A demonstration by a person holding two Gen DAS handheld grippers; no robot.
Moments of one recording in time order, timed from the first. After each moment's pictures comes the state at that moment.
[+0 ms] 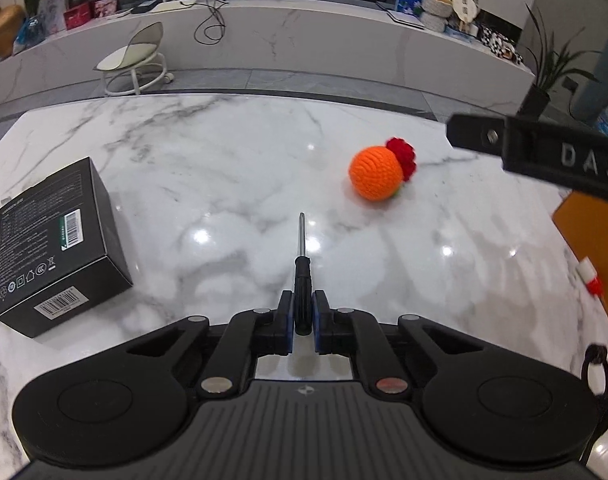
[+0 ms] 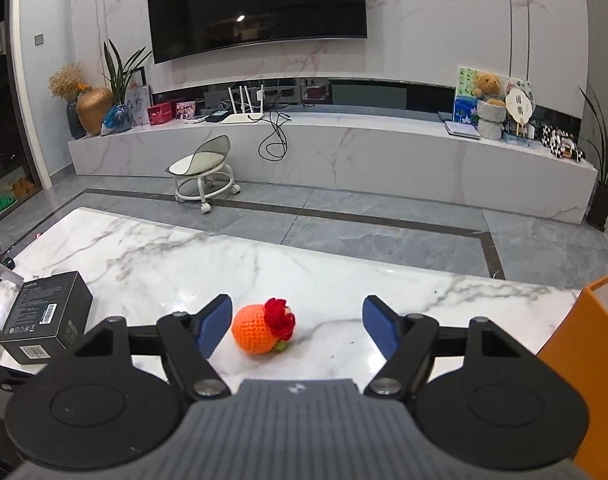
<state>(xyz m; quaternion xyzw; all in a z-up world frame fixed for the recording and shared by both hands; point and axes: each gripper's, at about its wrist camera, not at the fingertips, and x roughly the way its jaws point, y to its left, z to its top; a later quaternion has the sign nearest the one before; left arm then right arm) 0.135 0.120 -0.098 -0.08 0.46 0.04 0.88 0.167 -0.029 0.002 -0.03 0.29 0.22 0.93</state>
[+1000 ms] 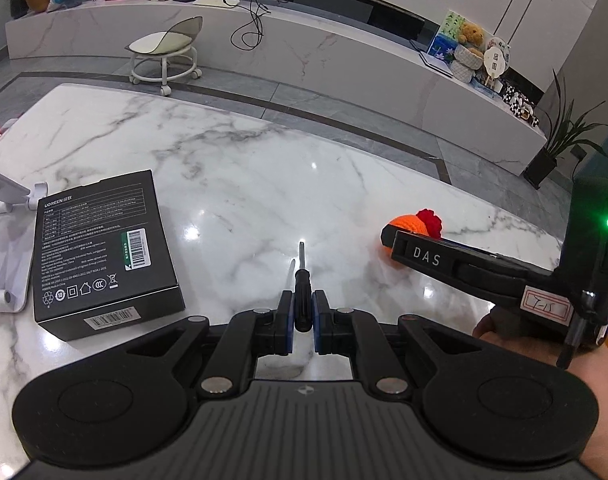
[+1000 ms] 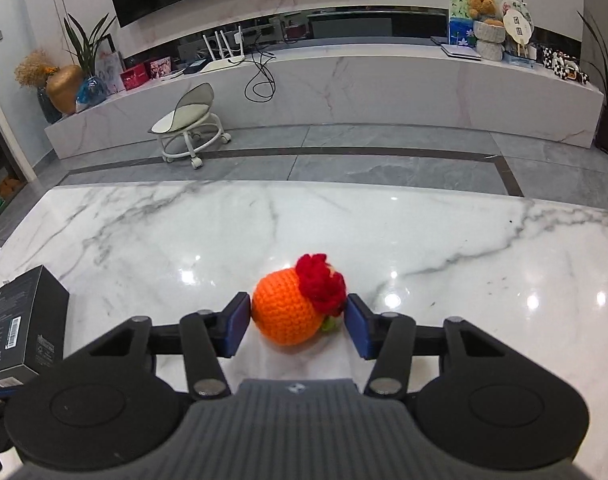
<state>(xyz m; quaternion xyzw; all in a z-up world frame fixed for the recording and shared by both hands) 0.131 0.169 -0.071 -0.16 0.44 0.06 0.88 0.217 0.031 -0.057 0.01 0.39 0.19 0.90</state>
